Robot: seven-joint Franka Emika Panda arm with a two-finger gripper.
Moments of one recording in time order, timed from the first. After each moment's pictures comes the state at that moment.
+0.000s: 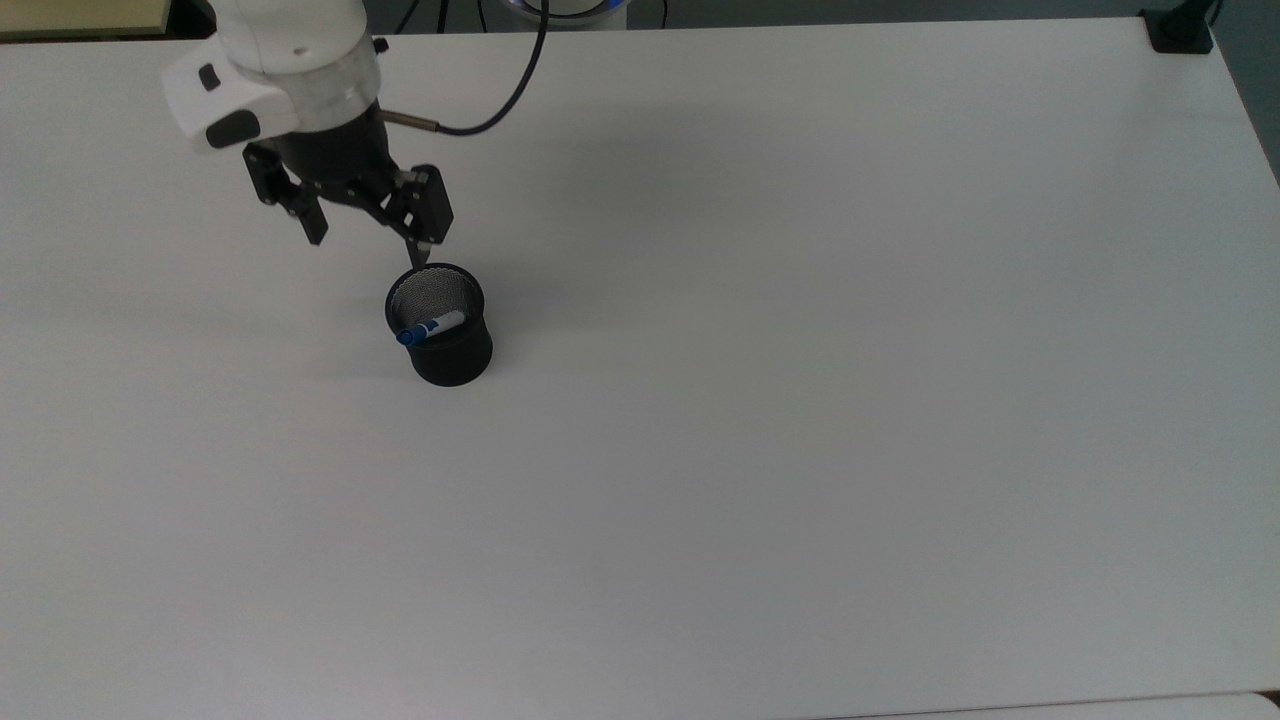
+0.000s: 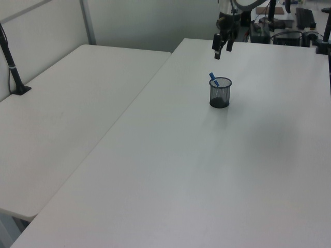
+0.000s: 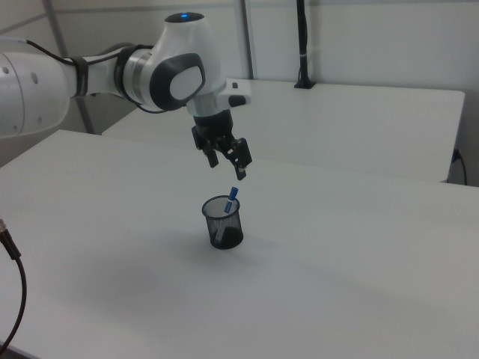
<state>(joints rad) 0.04 0.28 -0.21 -1.57 0.05 1.99 0.05</state>
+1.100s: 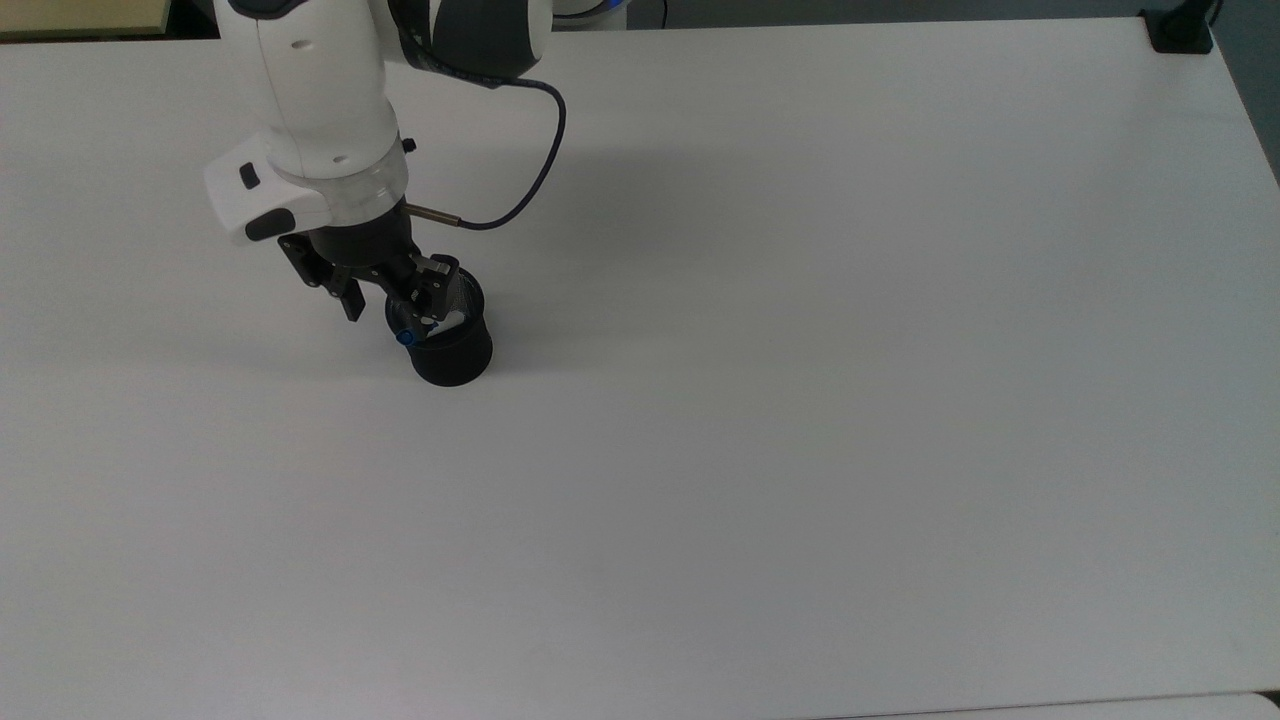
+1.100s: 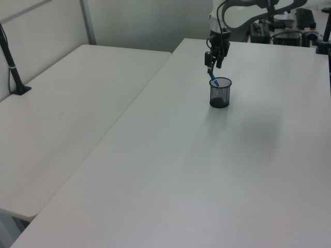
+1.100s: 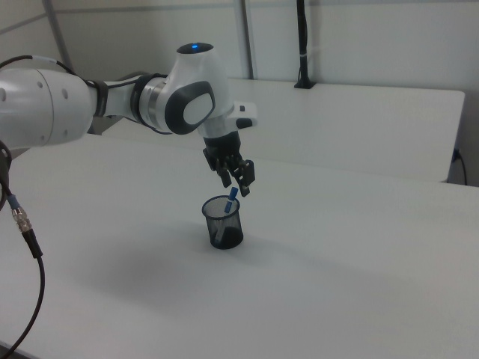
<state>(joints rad) 0.05 0.40 -0.21 -1.57 0.06 2.10 0.09</state>
